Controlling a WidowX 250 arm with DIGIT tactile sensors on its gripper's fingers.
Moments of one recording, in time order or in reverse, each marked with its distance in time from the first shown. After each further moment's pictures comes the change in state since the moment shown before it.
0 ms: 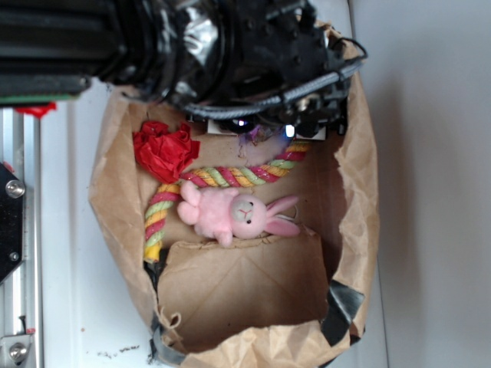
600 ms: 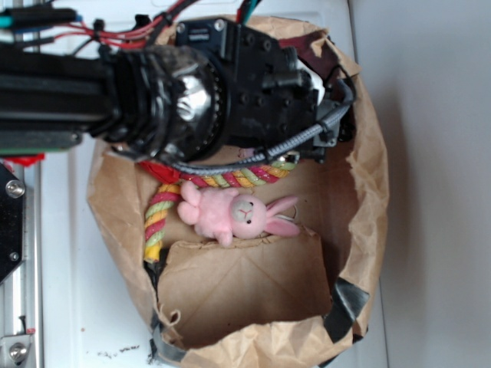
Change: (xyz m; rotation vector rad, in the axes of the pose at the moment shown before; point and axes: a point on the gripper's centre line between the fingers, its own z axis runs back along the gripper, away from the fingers) arm -0.008 0.001 -0.006 -0.027 -0.053 -0.004
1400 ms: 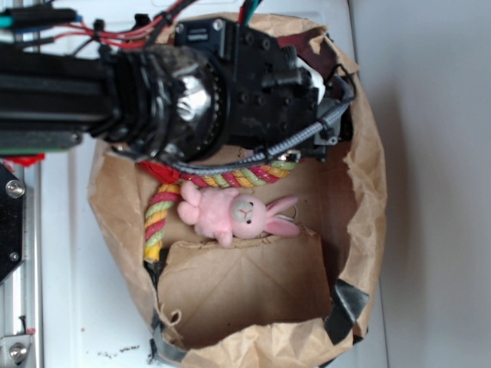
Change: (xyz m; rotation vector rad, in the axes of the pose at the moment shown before) arm 0.001 0.001 0.000 0.006 0.001 0.006
